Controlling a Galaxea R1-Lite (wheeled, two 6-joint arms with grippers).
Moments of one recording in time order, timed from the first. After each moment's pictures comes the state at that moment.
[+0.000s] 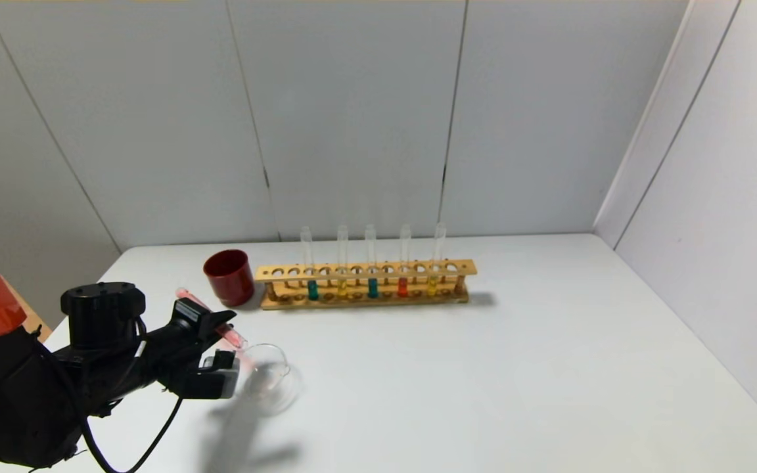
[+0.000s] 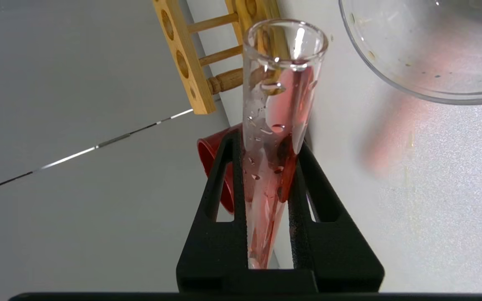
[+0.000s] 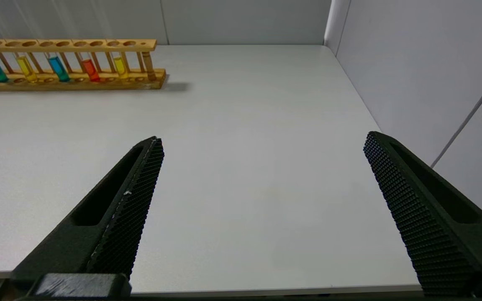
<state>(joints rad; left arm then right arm) -0.06 1.98 -0.35 -1.22 -0.33 1.84 0.00 0.00 0.00 0.00 0.00 0.00</state>
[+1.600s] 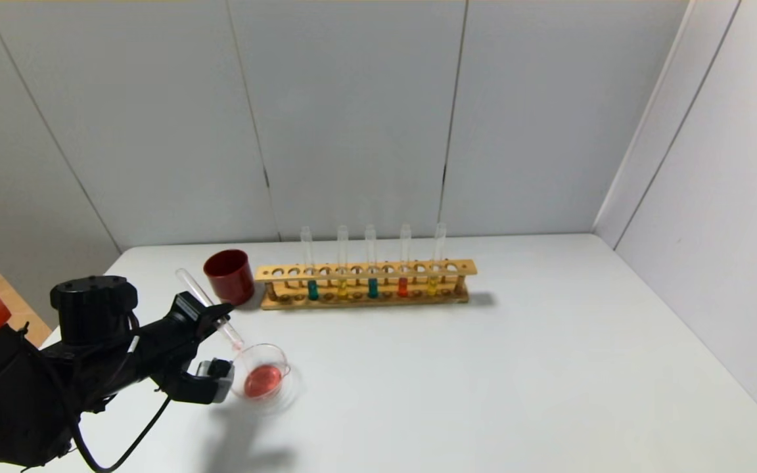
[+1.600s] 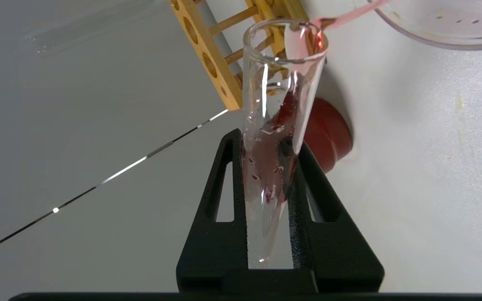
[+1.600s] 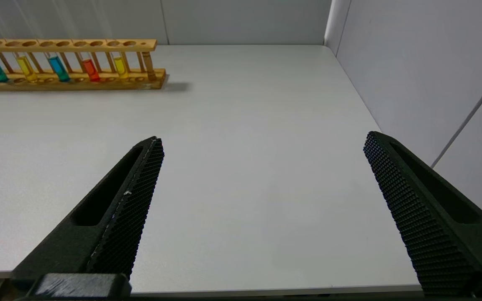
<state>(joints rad) -0.06 1.94 -0.36 -1.22 -0.34 2.03 0.00 0.00 0.00 0.00 0.00 0.00</state>
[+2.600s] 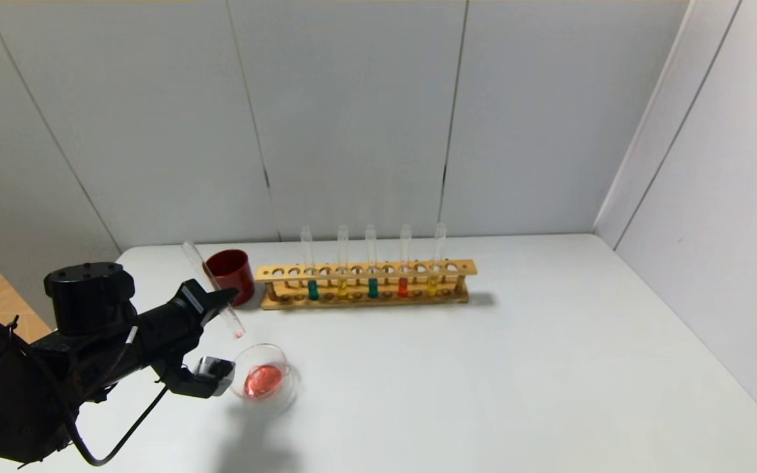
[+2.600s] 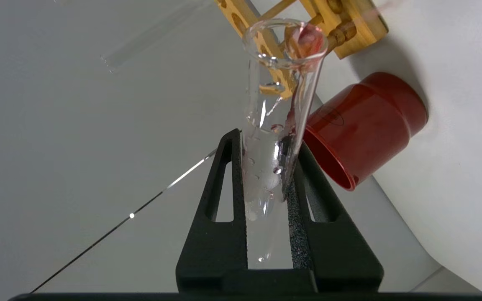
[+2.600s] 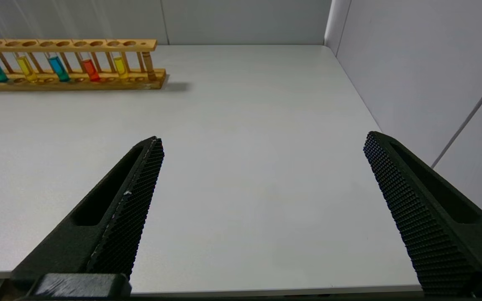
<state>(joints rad) -0.09 1.89 -0.39 -1.22 -0.34 2.21 0.00 0.00 0.00 0.00 0.00 0.00</state>
